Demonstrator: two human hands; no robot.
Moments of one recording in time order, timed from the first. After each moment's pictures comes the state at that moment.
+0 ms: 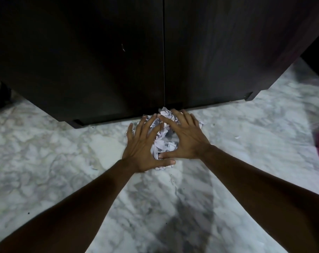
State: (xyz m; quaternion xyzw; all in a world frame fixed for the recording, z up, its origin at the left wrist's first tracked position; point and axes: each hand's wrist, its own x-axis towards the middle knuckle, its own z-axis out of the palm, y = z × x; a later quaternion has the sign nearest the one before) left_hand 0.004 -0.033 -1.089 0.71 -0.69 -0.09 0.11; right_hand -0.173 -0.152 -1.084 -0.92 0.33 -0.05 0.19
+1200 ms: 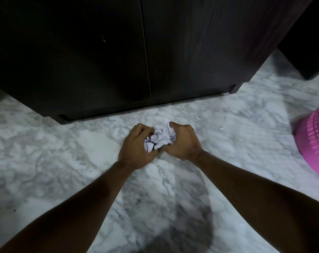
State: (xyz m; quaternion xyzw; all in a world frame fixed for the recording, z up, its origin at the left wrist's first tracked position) left_hand -0.028 -0.027 -1.095 0.69 -0.64 -0.11 0.32; right_hand -0.198 -0.120 -1.083 -0.83 0.40 -0.24 0.30
